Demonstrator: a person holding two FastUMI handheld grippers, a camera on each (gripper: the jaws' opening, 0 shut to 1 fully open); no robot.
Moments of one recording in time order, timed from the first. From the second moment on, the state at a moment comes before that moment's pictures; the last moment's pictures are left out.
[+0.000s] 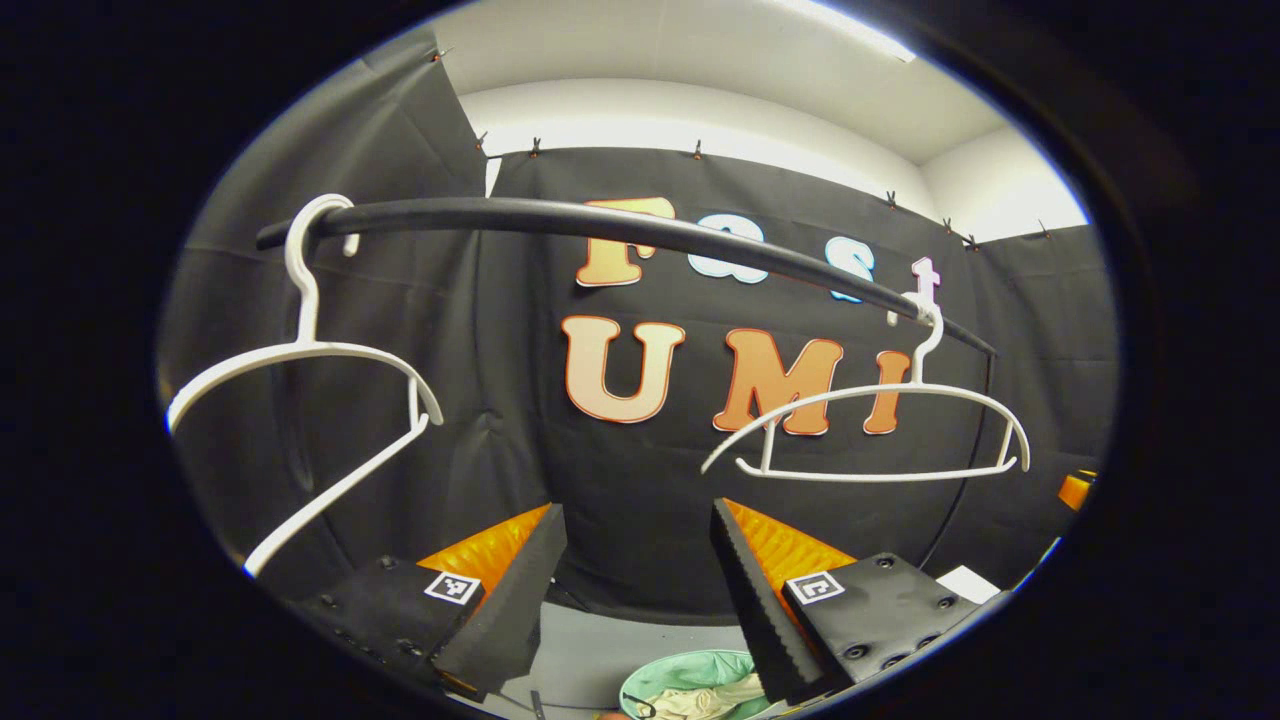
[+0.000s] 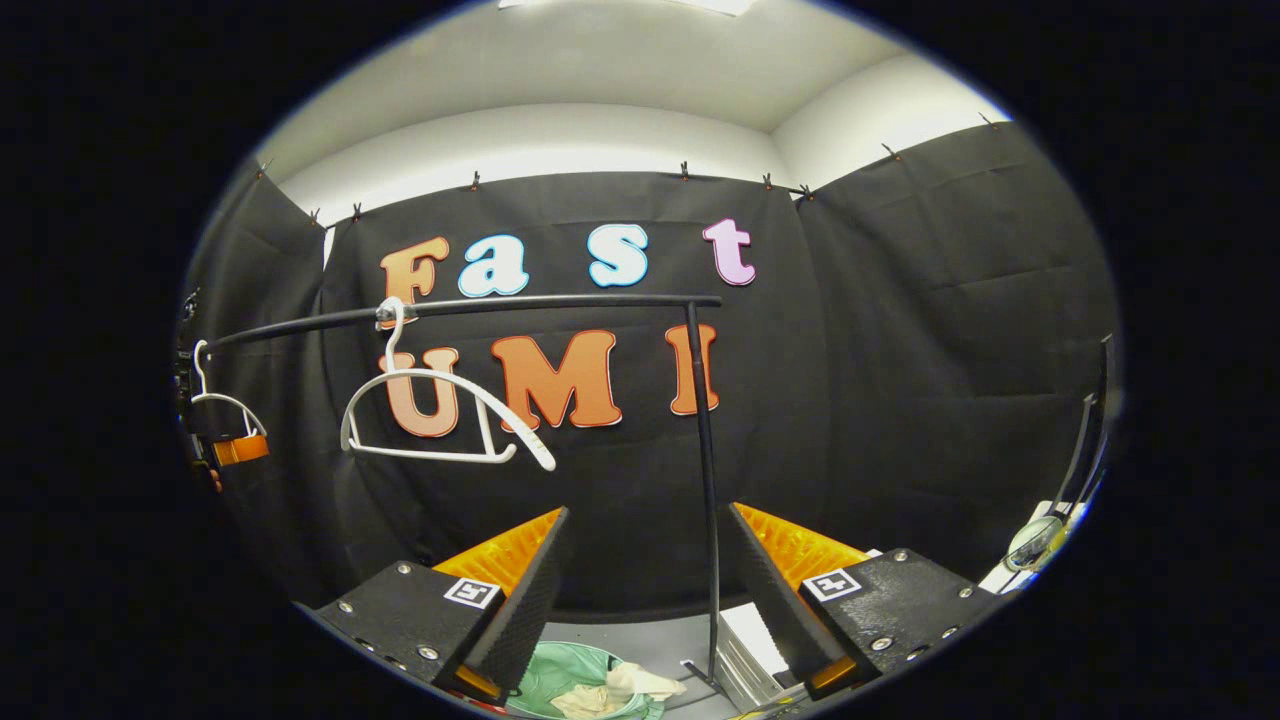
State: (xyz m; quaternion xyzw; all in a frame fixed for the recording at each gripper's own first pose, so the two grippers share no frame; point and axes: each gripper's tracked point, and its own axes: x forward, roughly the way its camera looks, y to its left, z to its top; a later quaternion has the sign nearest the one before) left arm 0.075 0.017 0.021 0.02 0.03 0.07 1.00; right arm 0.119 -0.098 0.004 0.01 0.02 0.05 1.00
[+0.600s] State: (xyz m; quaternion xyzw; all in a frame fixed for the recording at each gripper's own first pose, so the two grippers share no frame) left arm 0.069 0.025 0.016 0.03 0.03 0.08 1.00; right arm 0.122 -0.105 -0.005 0.02 0.02 0.05 1.00
